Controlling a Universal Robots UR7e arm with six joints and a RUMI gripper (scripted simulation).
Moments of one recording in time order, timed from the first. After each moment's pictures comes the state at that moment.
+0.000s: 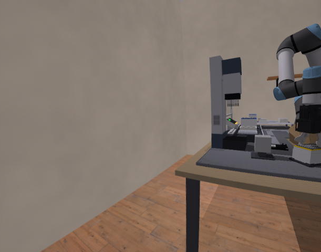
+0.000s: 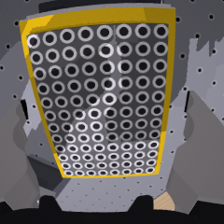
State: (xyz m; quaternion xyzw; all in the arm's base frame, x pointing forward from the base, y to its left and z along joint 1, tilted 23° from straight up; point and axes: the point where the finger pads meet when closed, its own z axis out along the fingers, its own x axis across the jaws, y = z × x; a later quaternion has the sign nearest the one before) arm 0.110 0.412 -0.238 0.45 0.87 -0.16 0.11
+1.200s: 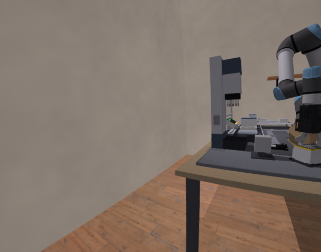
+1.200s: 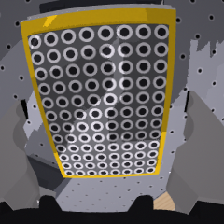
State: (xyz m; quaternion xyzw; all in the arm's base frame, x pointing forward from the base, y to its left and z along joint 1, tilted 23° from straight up) arm 0.109 0.412 -0.237 0.45 0.87 -0.16 0.11
